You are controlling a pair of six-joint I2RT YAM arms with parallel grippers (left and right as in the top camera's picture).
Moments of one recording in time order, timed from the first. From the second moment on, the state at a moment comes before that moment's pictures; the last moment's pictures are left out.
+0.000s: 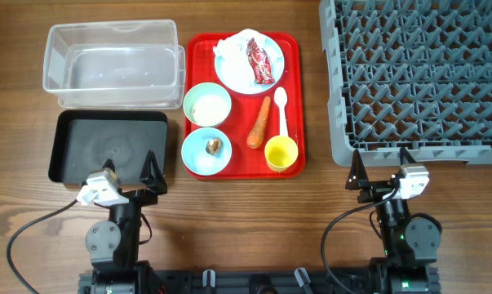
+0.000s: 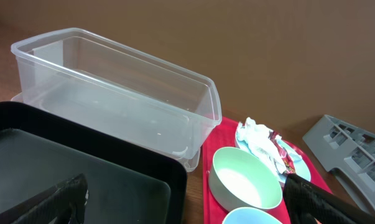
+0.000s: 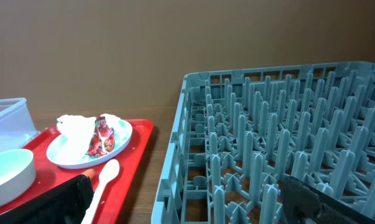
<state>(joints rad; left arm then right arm) 0.06 0.01 0.01 -0.08 0.03 -0.38 -0.01 0.02 0.01 0.00 -0.08 0.09</state>
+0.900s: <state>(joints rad) 0.06 0.62 0.86 -0.44 0.10 -0.25 -0.01 0.51 0.64 0.12 -0.12 -0.04</state>
